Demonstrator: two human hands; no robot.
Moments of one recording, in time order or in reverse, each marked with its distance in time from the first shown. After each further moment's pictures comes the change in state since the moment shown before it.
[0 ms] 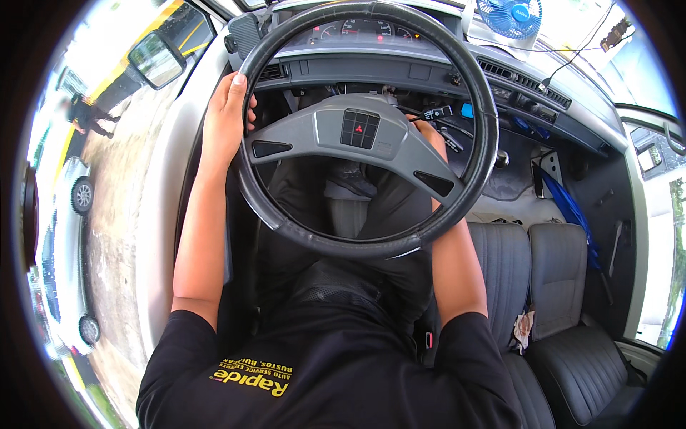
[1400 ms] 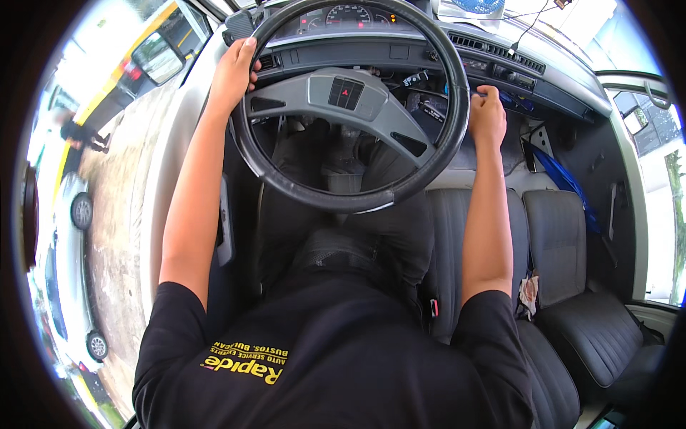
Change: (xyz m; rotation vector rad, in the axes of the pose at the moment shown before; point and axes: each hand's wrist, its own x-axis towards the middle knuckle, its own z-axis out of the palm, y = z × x) left_hand 0.038 0.006 0.002 0.103 -0.094 0.169; right_hand -0.019 0.009 -0.139 -0.563 0.441 0.324
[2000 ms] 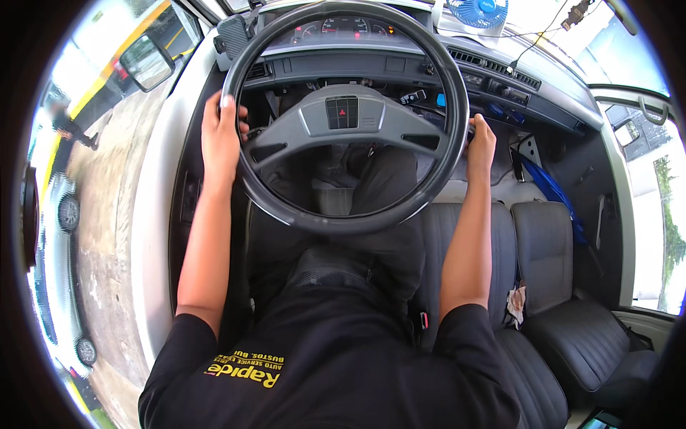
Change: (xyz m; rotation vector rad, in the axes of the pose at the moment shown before) left_hand -0.093 -0.008 0.010 -0.222 0.206 -0.177; right_hand -0.029 0.013 0.003 0.880 -0.144 0.258
